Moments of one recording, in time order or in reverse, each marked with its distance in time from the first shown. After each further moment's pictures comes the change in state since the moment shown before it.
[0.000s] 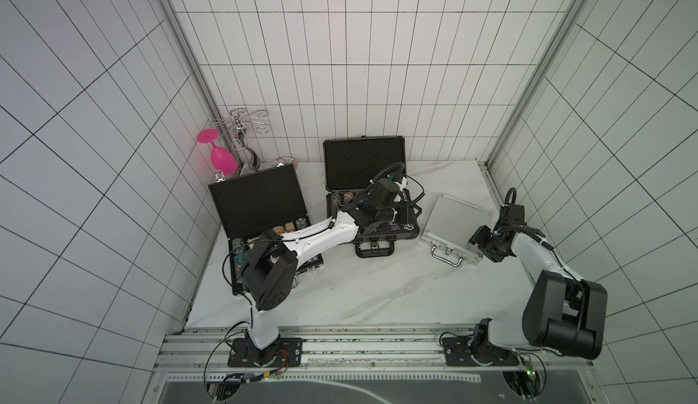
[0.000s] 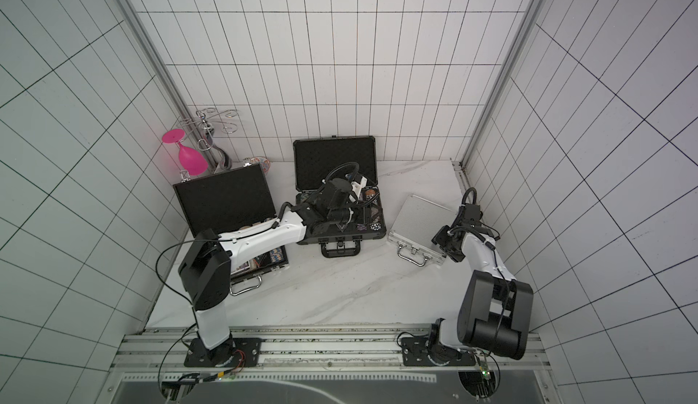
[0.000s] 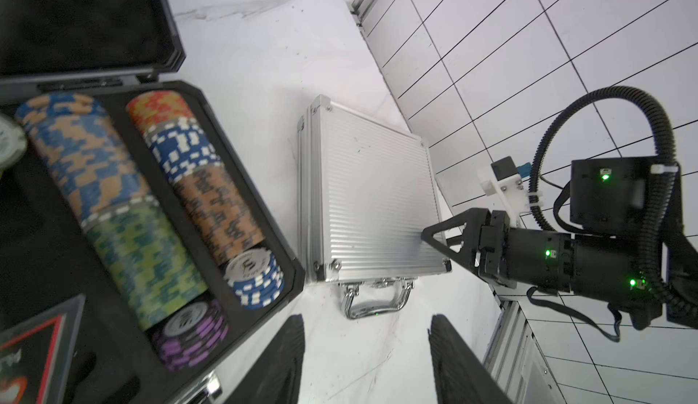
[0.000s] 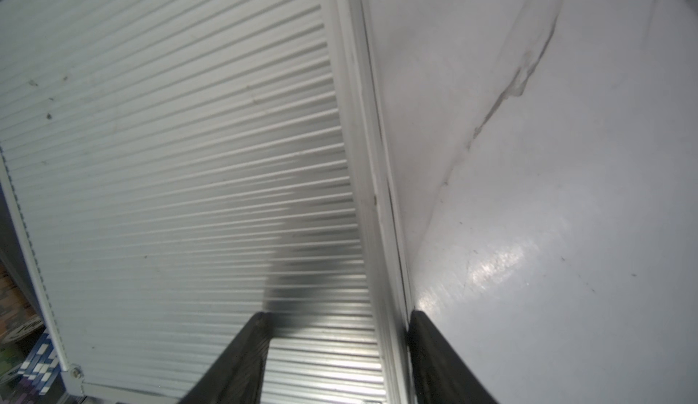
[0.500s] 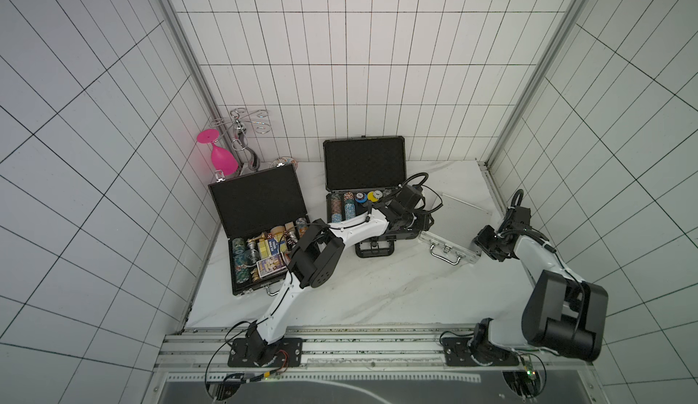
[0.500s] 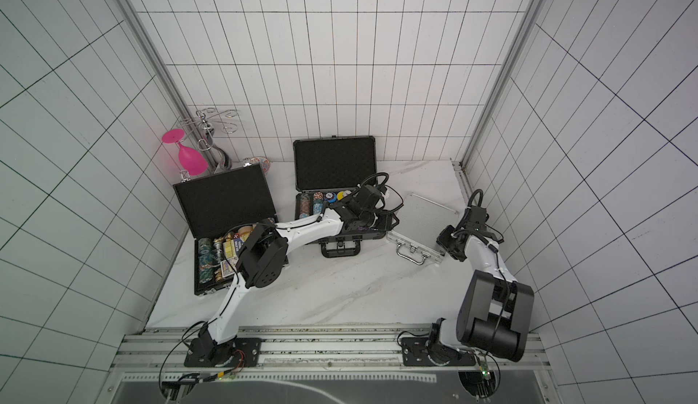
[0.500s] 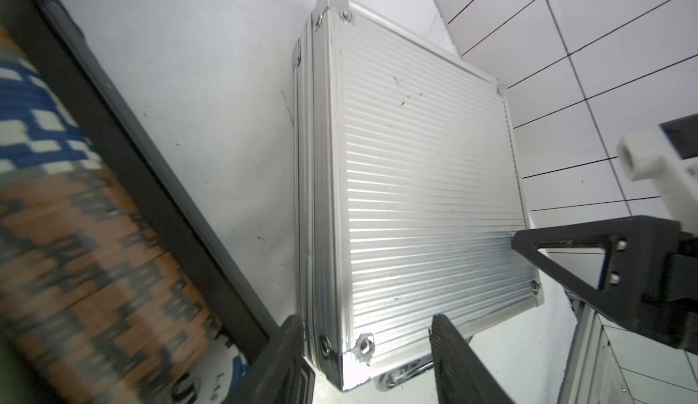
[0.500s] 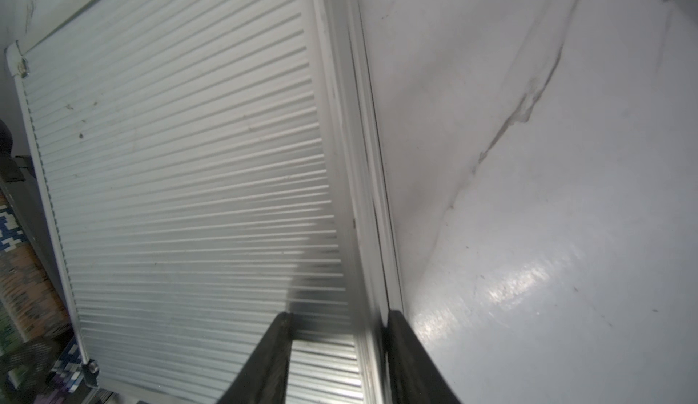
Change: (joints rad) left arm -0.044 0.428 0.369 -0.148 0.009 0.048; right arm -0.036 -0.002 -0.029 0.079 -0.064 -0.018
